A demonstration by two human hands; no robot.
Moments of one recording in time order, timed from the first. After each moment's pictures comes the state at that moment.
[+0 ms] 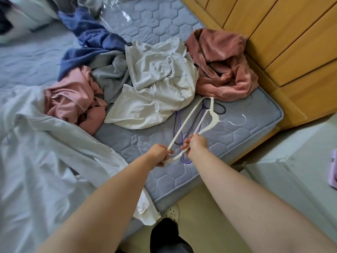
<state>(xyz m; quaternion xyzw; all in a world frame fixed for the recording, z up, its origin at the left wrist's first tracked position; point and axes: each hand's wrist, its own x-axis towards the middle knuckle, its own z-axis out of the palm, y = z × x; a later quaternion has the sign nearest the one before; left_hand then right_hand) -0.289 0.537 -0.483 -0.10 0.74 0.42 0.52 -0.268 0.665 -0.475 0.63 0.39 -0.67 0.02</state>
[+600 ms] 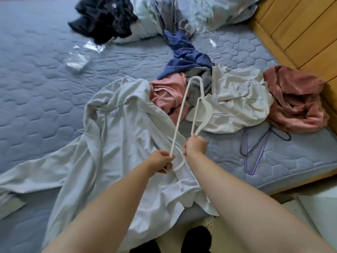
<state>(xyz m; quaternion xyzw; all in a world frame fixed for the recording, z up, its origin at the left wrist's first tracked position) -0.269 0.215 -0.435 -0.17 0.73 0.53 0.41 -0.294 0.337 -0.413 0.50 0.63 -0.59 0.04</state>
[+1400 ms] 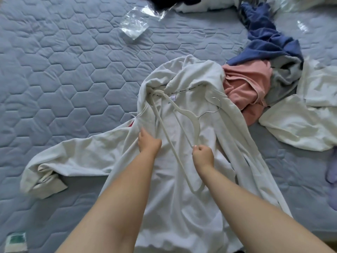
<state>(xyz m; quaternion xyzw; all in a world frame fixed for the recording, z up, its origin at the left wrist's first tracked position) -0.342 -0.024 -0.580 -0.39 0.80 0.43 0.18 -0.312 0.143 -0.534 0.26 0.85 -0.40 0.20</state>
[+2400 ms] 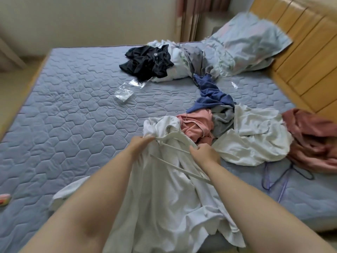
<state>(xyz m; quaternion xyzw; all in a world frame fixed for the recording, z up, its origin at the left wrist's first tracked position) -0.323 0.041 -0.297 -0.26 0.73 0.61 0.19 -0.310 0.269 -0.312 0.16 0.94 -0.25 0.17</state>
